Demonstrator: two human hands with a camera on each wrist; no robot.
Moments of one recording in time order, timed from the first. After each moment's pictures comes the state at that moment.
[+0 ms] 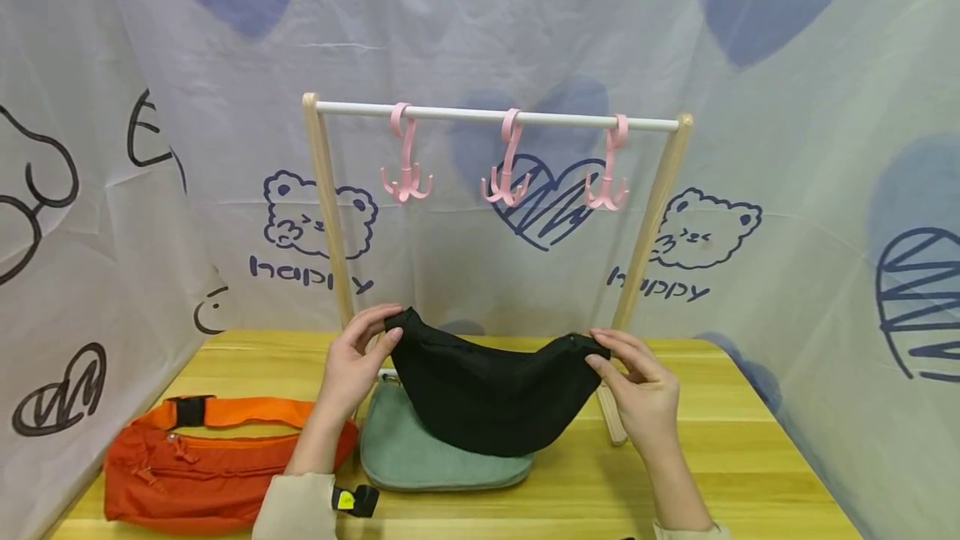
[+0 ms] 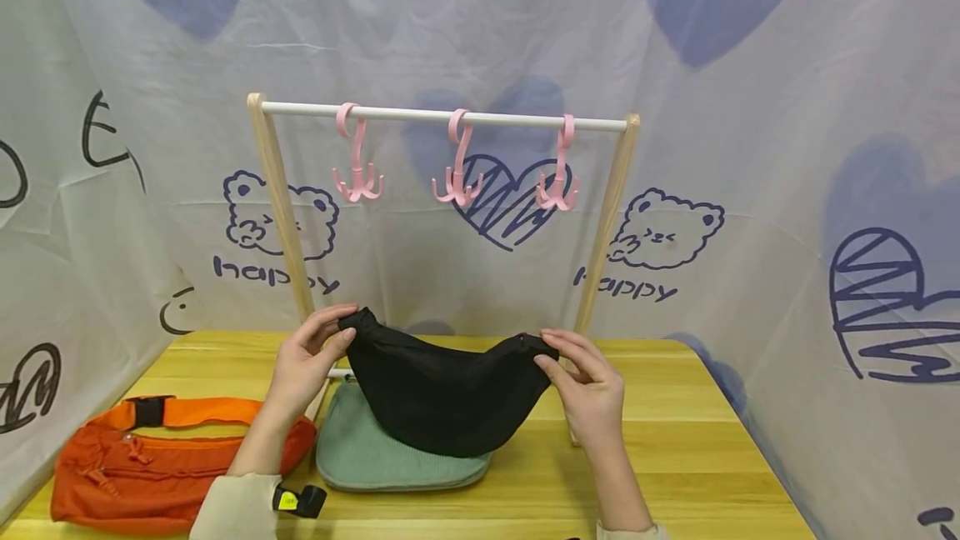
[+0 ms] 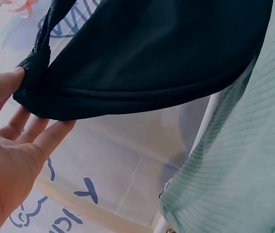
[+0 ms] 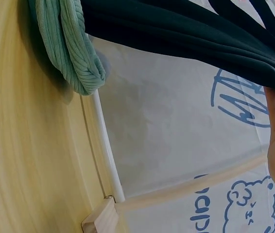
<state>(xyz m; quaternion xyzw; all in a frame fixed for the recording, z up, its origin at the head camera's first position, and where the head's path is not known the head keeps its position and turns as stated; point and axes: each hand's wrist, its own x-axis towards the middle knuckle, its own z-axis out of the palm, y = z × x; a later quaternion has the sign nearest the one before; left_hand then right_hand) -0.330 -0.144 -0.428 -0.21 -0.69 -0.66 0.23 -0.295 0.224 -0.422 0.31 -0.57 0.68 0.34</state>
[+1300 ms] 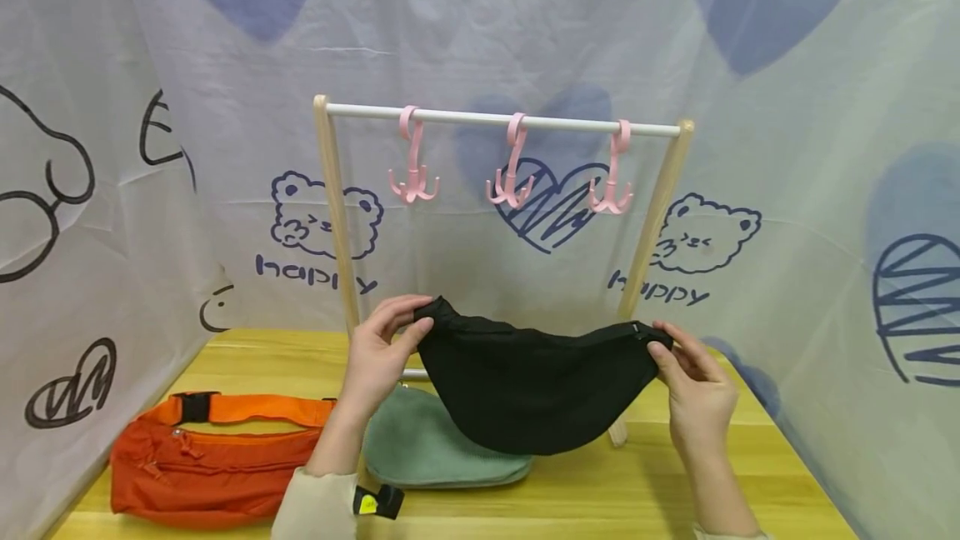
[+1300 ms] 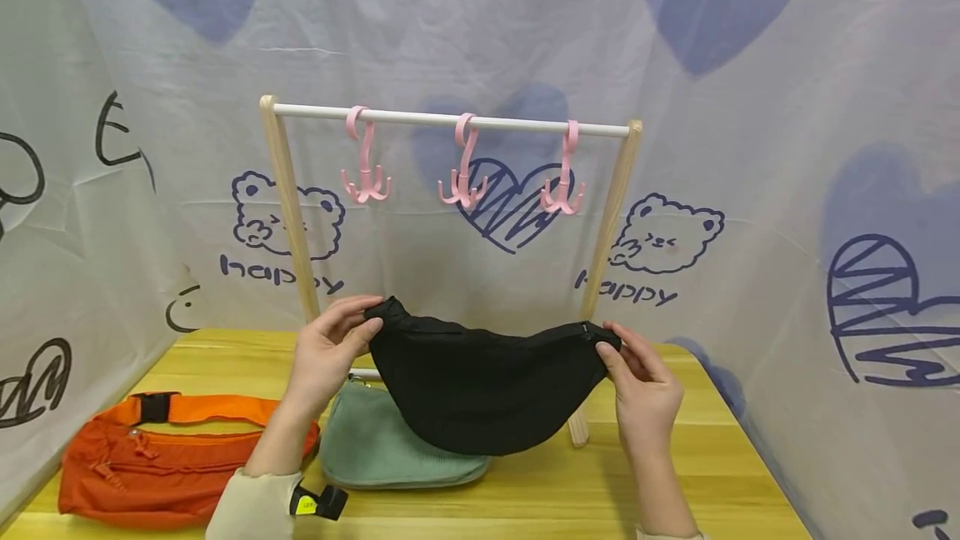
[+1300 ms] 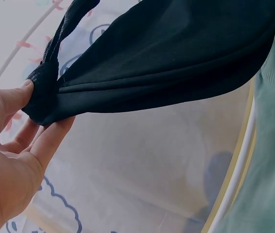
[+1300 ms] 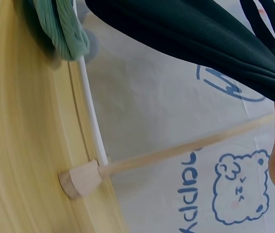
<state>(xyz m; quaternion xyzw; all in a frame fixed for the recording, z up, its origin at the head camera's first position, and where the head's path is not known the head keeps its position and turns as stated) -0.306 -0.109 -0.387 -0.21 -0.68 -0.67 0.21 -0.282 0.262 -0.405 0.15 -0.52 0.76 0.36</state>
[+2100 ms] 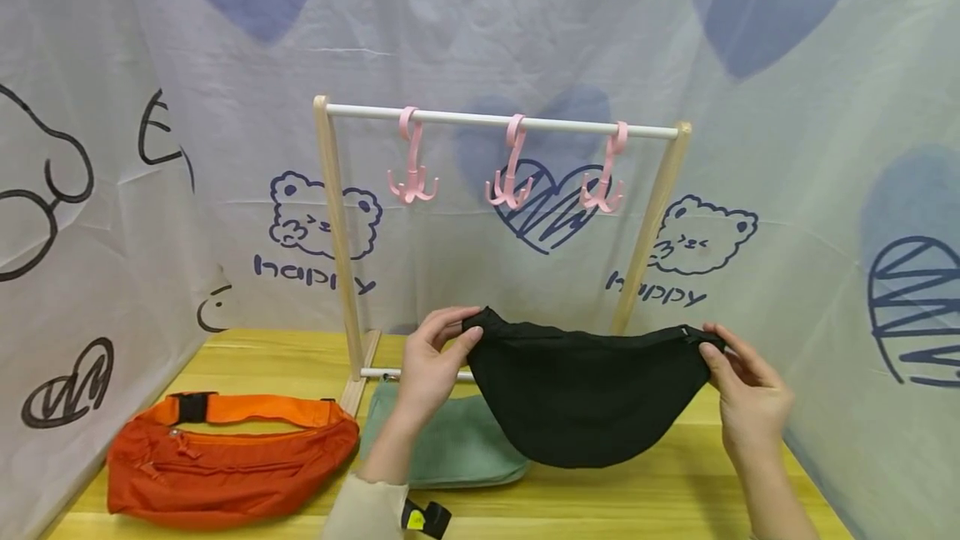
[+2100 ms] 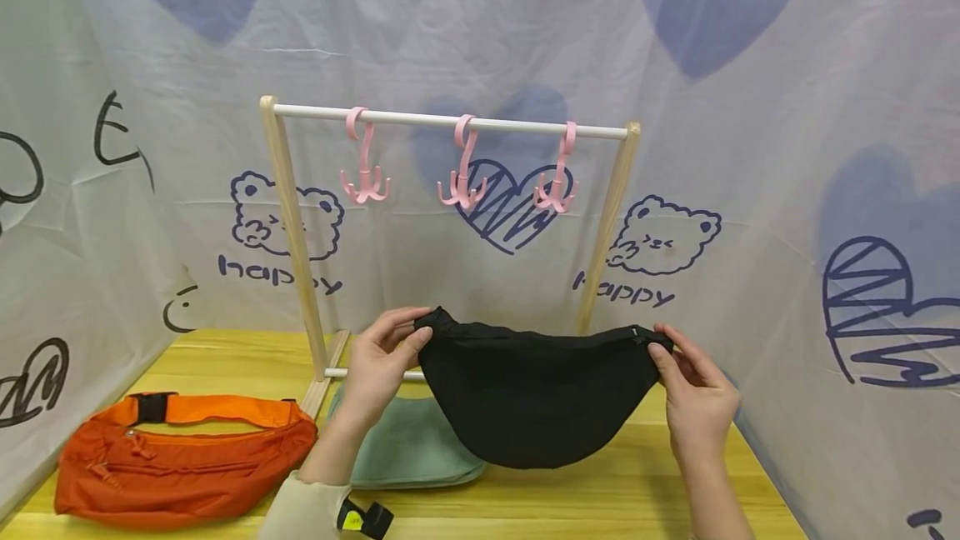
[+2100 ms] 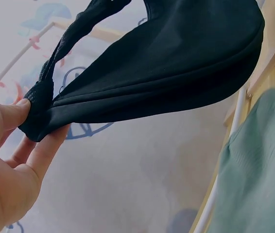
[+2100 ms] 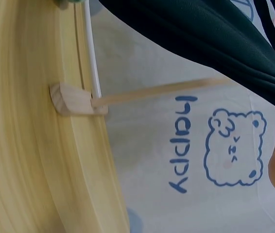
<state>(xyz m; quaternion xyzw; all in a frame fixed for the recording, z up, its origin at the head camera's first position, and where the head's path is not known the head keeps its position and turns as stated) -0.299 -0.047 -0.393 -0.18 -0.64 -0.73 0.16 -0.273 0.315 -0.395 0.11 -0.50 0.77 0.39</state>
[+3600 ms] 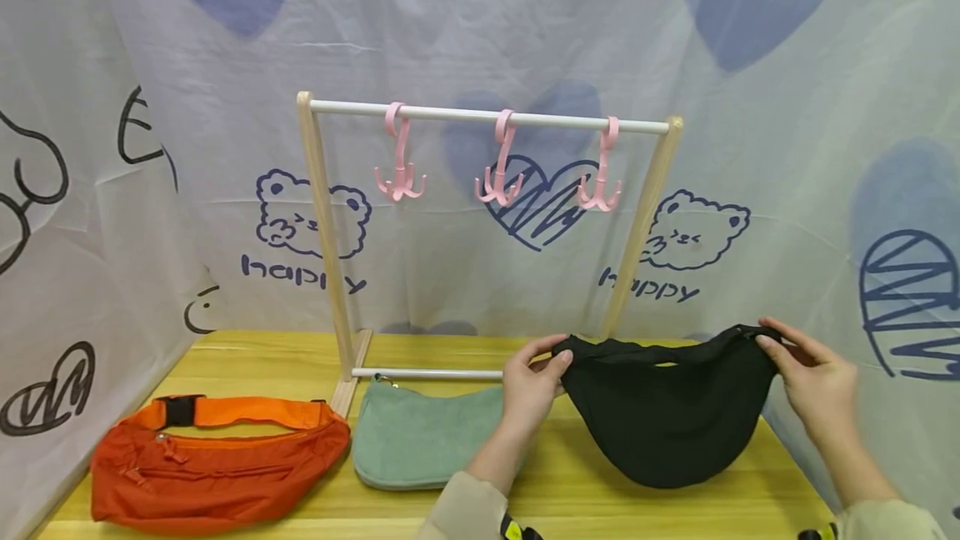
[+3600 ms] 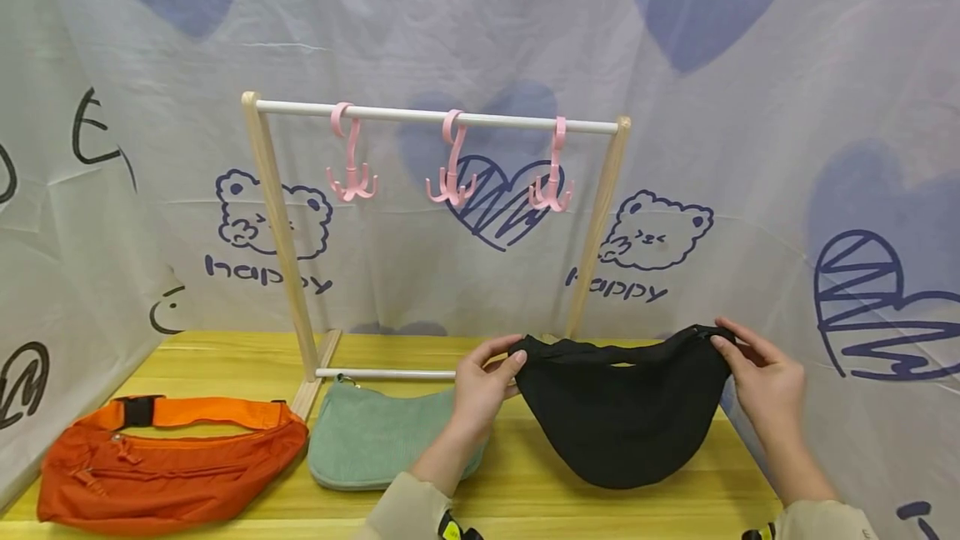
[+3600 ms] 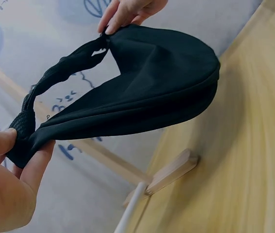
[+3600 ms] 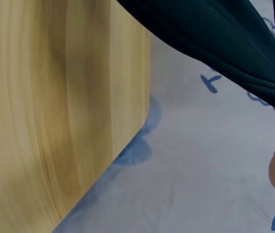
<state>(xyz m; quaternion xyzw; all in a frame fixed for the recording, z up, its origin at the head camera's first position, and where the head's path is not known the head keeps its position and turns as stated) -0.307 0.092 -0.432 -0.07 -0.55 -0.83 0.04 -0.293 0.433 -0.392 -0.07 -0.79 0.48 0.38</state>
